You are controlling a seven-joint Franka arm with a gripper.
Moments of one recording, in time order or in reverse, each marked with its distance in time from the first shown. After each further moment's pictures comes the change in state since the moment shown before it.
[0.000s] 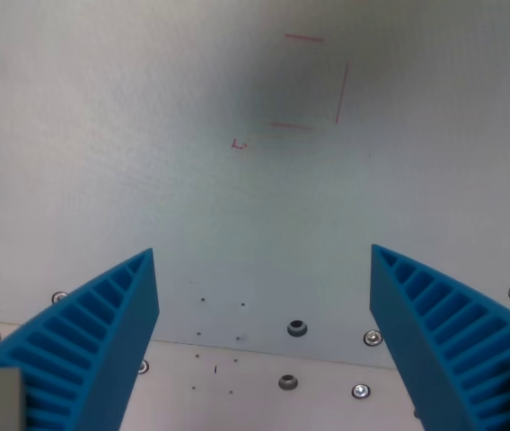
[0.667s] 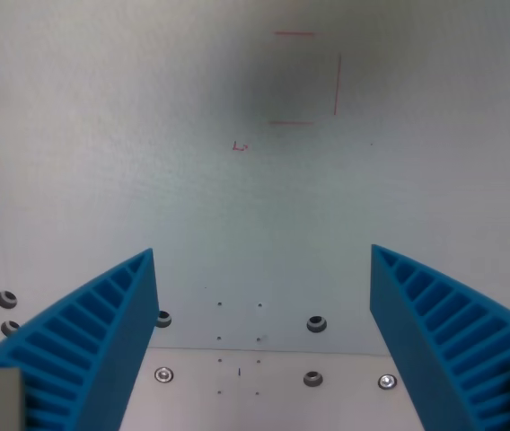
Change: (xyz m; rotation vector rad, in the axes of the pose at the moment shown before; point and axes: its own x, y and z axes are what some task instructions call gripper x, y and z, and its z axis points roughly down) arm 0.000 0.000 0.000 0.000 0.000 0.101
